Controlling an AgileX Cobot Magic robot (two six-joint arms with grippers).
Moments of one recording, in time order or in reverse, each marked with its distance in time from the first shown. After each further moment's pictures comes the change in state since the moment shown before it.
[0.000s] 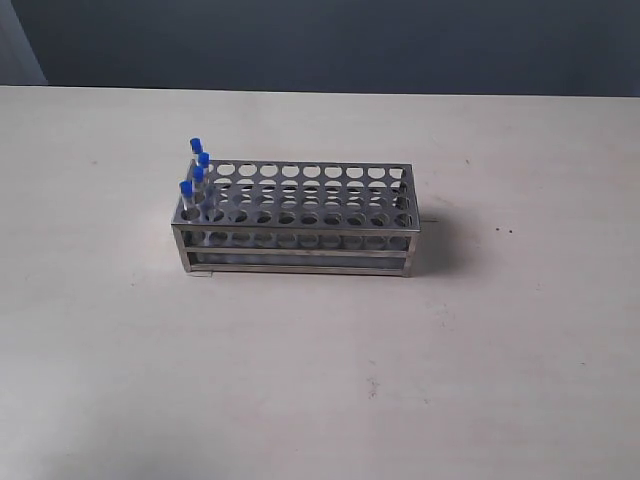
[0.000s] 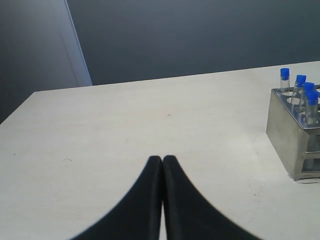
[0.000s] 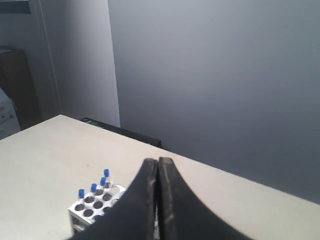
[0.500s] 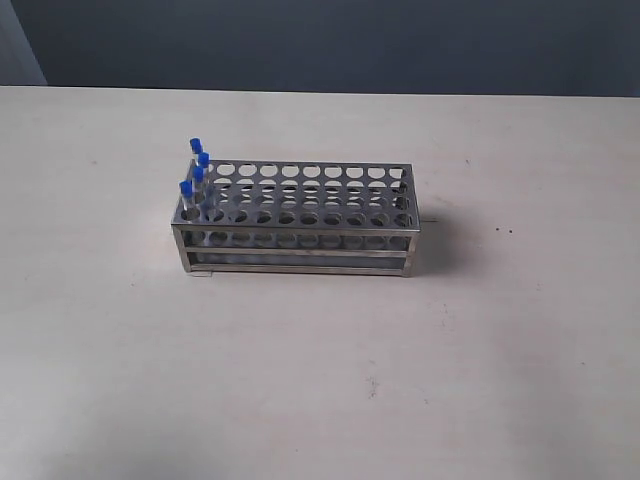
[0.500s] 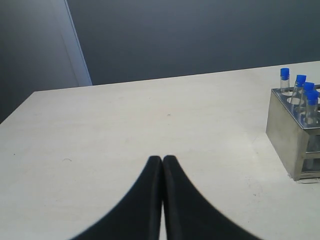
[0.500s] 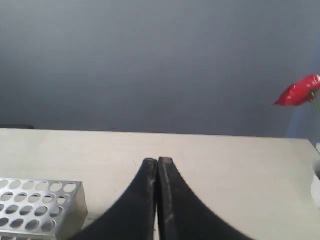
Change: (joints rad) left arm 0.000 0.000 0.000 0.000 0.000 0.000; right arm -0.484 -0.169 0.147 0.034 0.140 -0.016
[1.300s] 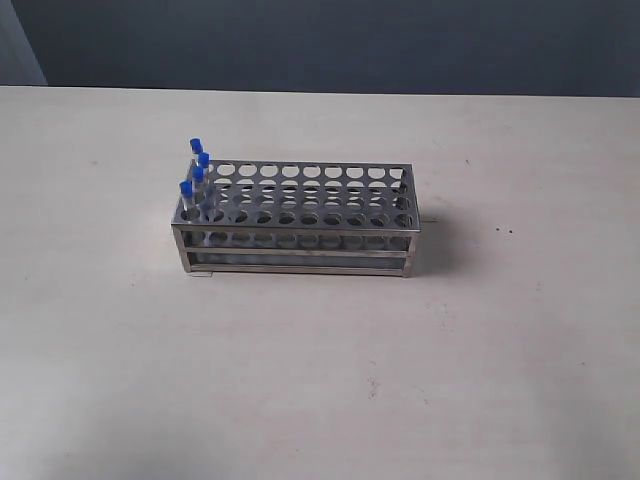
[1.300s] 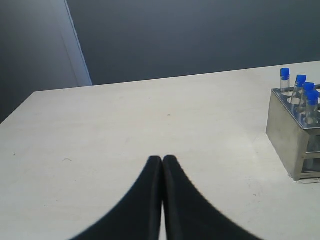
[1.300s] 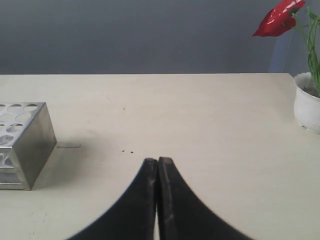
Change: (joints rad) left arm 0.000 0.000 0.000 0.000 0.000 0.000; right arm -0.110 -0.347 0.452 0.083 -0.036 -0.089
